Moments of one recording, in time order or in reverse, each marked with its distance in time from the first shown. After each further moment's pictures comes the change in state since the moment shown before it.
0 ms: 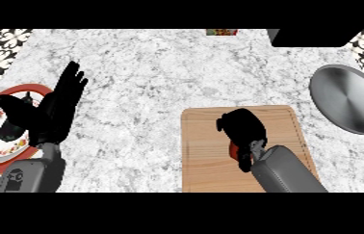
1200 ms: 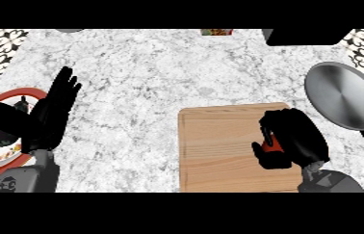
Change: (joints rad) left arm 0.045 -0.010 0.040 -0.029 -0.019 -0.031 0.003; right arm 0.245 -0.073 -0.253 -0.349 0.028 -0.219 -0.055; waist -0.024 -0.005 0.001
